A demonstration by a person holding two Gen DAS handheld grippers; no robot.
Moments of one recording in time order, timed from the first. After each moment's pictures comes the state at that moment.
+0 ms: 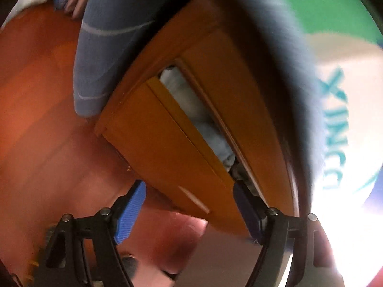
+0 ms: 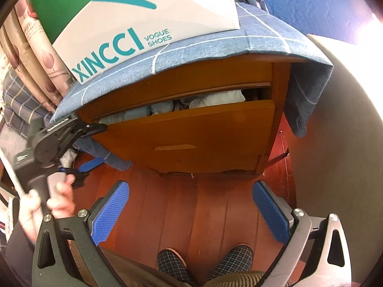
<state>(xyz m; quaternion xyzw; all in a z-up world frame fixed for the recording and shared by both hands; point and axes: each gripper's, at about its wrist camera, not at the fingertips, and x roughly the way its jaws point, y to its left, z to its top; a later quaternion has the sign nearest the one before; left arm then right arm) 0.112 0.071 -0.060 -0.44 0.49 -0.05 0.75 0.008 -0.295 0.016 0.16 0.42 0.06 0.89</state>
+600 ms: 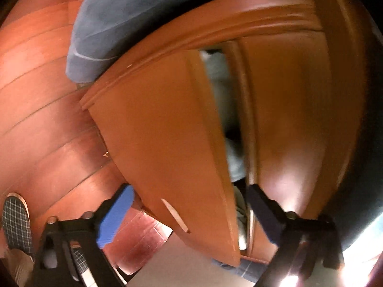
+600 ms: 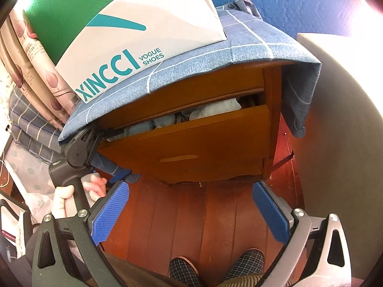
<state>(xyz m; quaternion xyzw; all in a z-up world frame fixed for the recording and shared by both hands) 0.127 0.069 -0.116 -0.56 0.46 -0.02 0.69 0.000 -0.306 0.021 0.20 0.39 0.06 0.90</state>
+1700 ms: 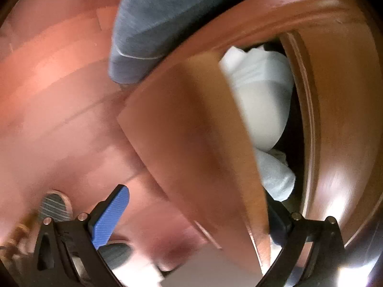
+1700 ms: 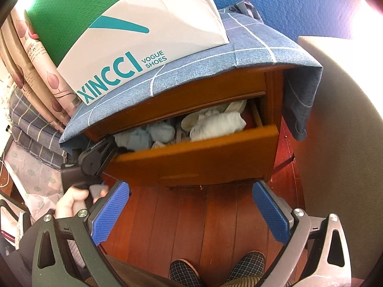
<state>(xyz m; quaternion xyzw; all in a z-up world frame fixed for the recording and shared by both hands) 0.117 0.068 -0.125 -0.45 0.56 0.07 0.69 -0.001 -0.304 0.022 0.20 0.38 0.06 0.90</state>
